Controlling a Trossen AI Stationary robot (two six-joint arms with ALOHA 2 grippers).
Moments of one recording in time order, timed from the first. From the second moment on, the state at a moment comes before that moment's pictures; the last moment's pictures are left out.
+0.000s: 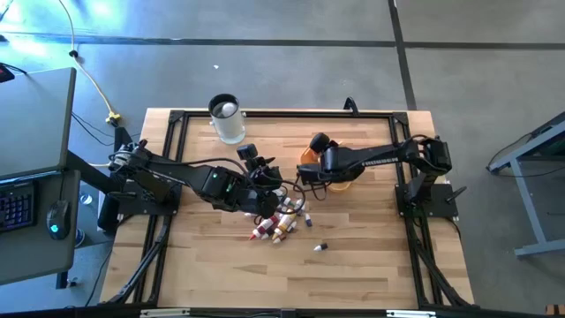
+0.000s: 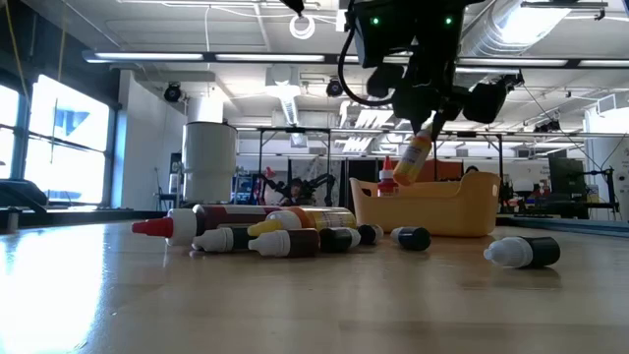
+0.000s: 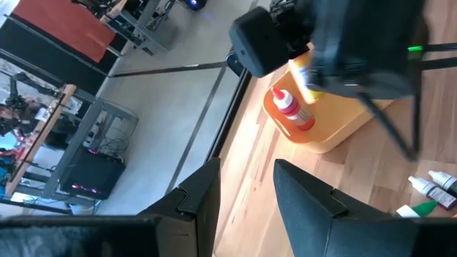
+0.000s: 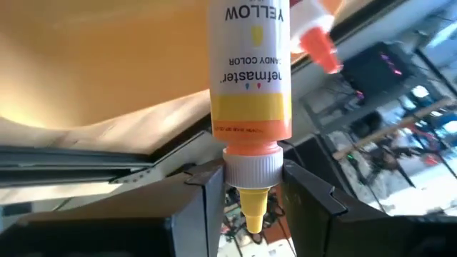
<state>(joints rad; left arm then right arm) -0.30 1.66 1.69 -0.98 -1.02 -0.17 -0.04 1.80 1.39 -1.35 0.89 -0.78</state>
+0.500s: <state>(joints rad) -0.30 1.66 1.69 -0.98 -1.02 -0.16 -0.10 1.97 1.39 -1.37 1.06 -1.00</state>
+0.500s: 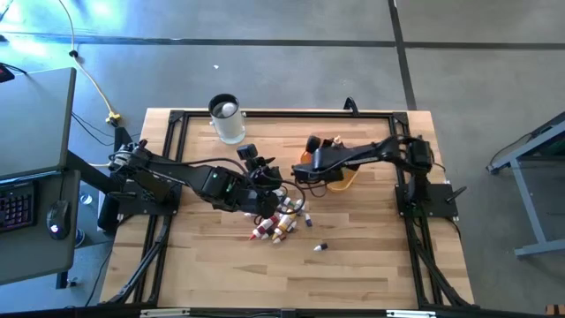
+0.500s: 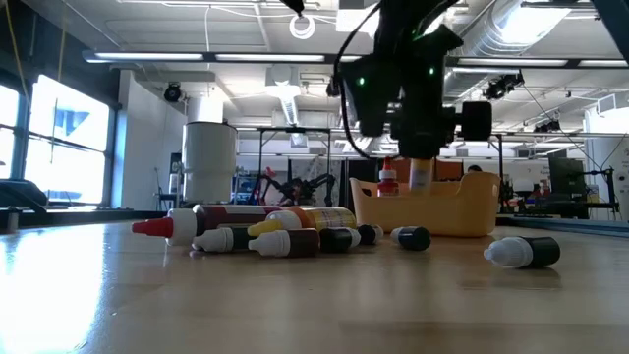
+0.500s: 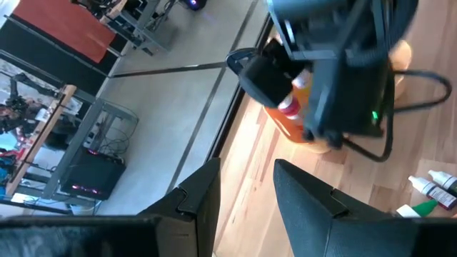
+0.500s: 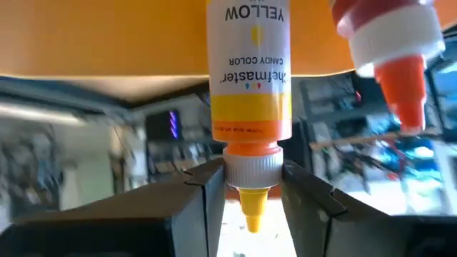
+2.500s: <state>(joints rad) -0.37 1.65 1.69 -1.55 -0.75 -0.67 0.20 1.73 1.40 -0.95 0.34 -0.34</state>
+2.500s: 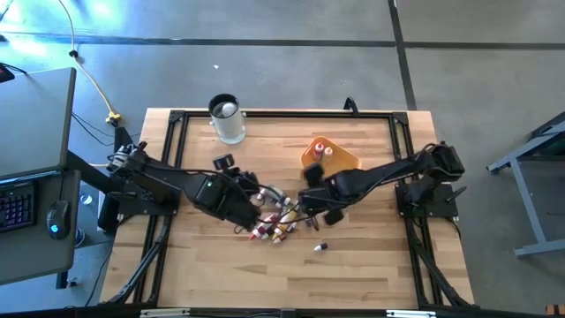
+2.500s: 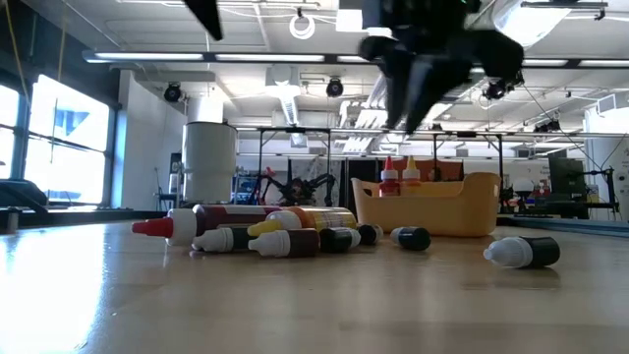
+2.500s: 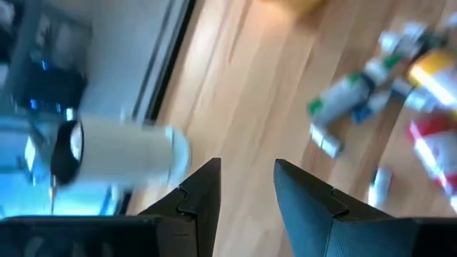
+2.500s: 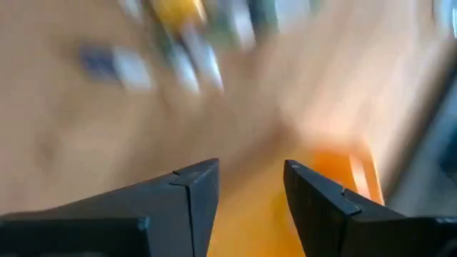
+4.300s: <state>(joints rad) -0.56 1.56 1.33 -1.46 -0.71 -1.08 0.21 2.09 1.40 -0.43 0.13 -0.63</state>
